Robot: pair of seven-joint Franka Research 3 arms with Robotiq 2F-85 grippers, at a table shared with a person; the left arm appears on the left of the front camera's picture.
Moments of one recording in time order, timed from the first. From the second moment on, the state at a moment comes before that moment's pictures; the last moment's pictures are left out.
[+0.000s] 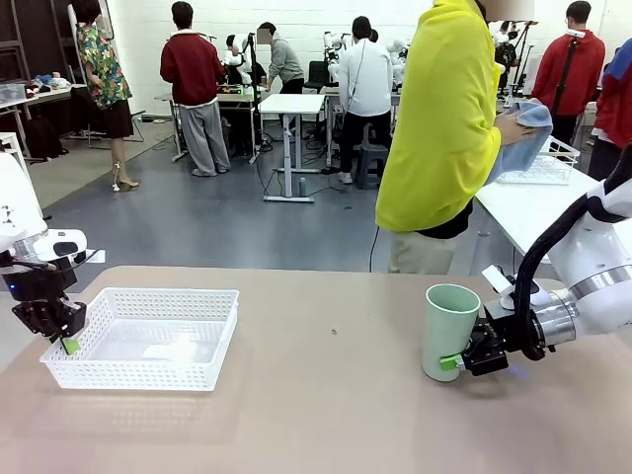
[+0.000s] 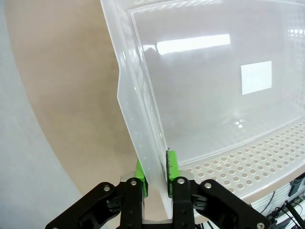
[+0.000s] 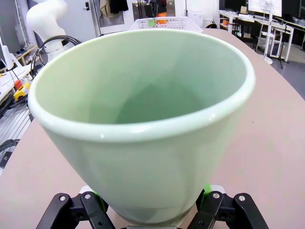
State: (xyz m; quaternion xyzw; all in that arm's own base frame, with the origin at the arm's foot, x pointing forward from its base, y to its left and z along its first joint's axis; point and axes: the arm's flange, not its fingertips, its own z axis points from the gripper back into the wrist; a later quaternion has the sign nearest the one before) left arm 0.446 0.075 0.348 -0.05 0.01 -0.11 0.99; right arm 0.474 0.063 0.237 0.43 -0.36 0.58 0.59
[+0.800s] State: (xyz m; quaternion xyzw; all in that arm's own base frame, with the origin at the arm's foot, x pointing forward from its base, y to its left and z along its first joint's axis) left arm 0.446 0.075 0.348 -0.05 0.02 -0.10 0.99; right arm 0.474 0.063 0.239 0.43 -0.36 0.58 0.59
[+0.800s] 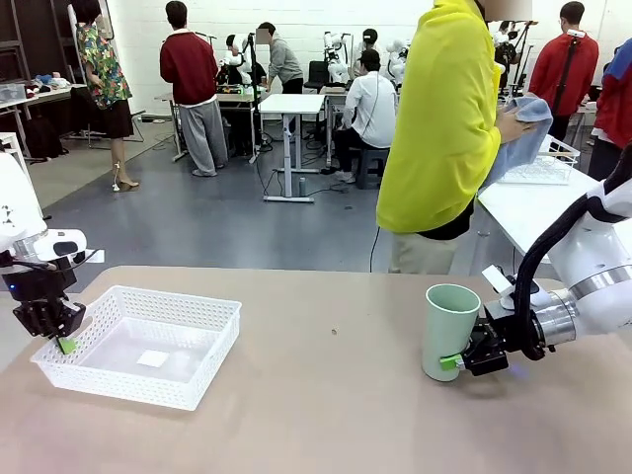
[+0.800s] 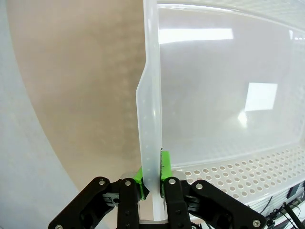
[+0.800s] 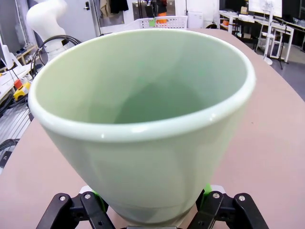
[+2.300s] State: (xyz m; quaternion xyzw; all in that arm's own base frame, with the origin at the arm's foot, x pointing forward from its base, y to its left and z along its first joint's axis) left arm 0.430 -0.147 0.387 0.03 0.02 -0.01 1.00; right arm 0.412 0.049 0.486 0.35 -0.42 0.54 0.64
